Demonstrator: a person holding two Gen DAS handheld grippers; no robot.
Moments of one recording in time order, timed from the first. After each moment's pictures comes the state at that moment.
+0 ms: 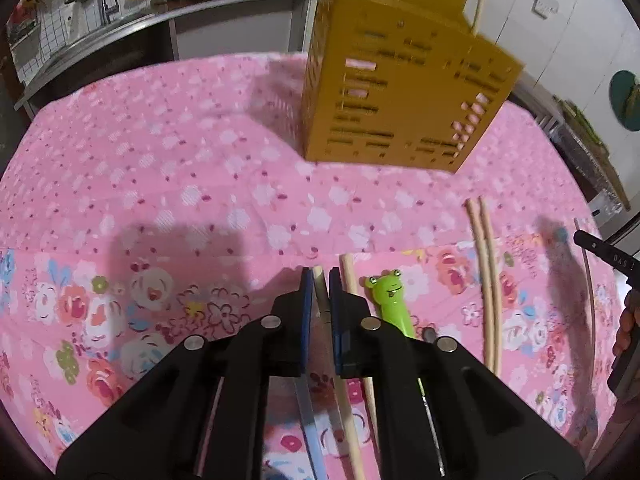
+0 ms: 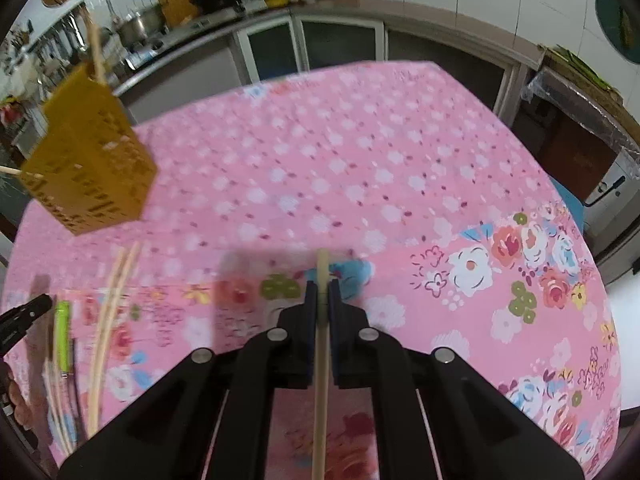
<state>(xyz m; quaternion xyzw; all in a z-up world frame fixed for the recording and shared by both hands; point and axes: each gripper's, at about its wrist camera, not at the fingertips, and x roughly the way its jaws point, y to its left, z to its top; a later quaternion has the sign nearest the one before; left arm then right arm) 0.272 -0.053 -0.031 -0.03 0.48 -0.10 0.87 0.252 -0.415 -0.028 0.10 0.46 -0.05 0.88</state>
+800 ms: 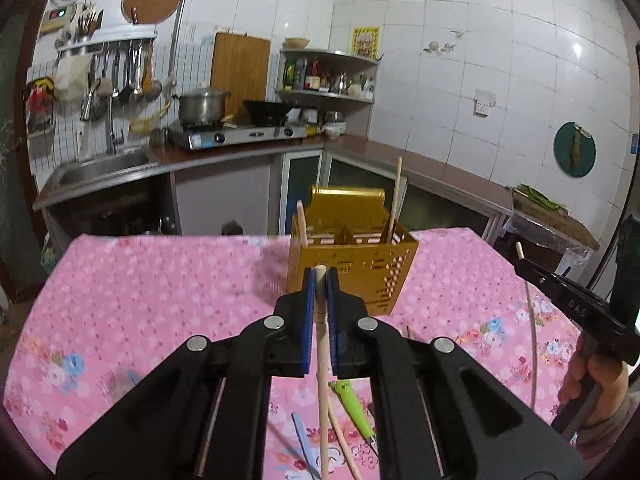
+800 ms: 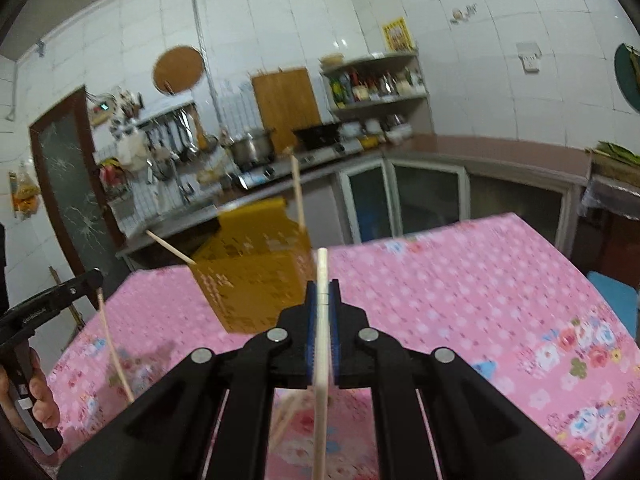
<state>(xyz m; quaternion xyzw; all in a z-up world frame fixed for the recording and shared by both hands) 0.202 -0.033 0.100 -0.02 0.23 -0.14 0.96 0.194 -0.320 0.071 0.11 0.19 0.07 0.97</state>
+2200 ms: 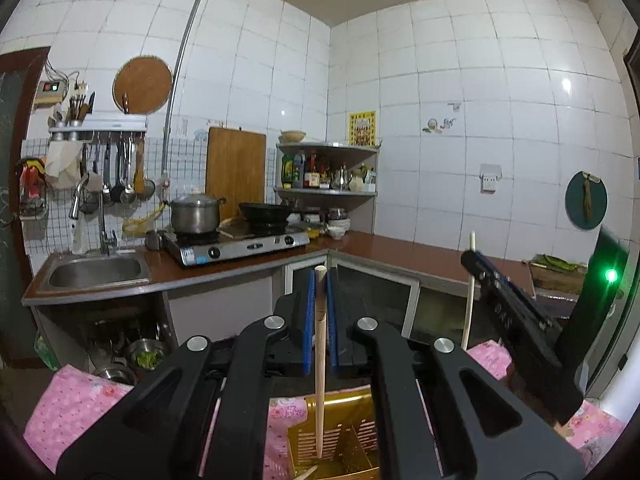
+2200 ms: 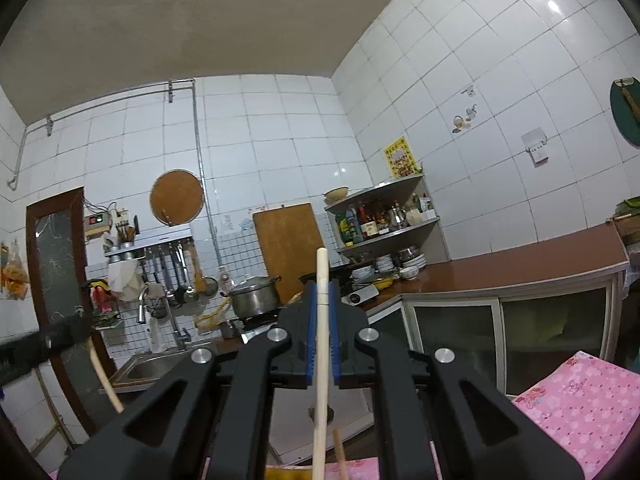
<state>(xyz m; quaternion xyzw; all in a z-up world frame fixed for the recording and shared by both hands) 0.327 -0.082 0.193 -0.01 0.07 -0.12 0.99 0.358 -0.279 0.164 0.15 -0.05 0.03 0.99</state>
